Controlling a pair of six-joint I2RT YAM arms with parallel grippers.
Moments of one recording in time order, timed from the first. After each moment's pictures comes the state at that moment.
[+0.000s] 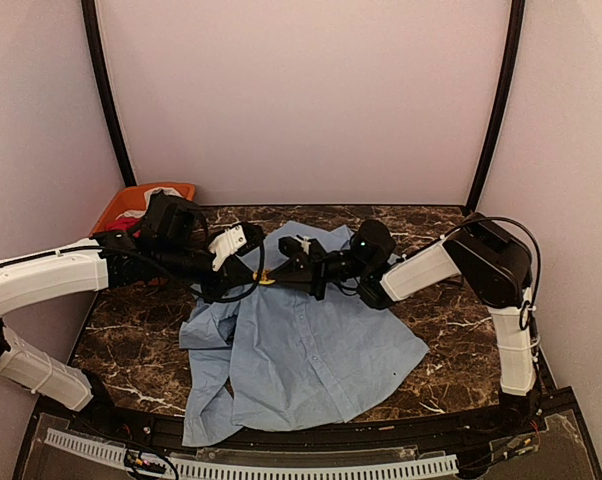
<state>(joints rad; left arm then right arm) -0.74 1.29 0.97 -0.34 0.29 0.40 0.80 2.15 1.19 1.28 -1.13 1.97</state>
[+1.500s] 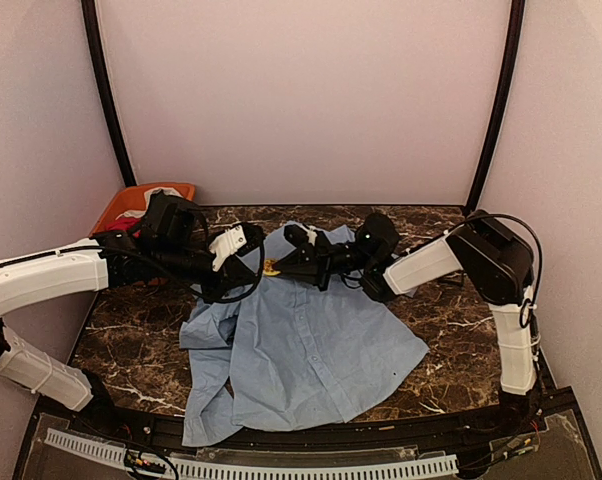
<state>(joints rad) -0.74 1.29 0.97 -0.34 0.31 0.40 0.75 2.16 1.22 1.28 -1.16 1.87</state>
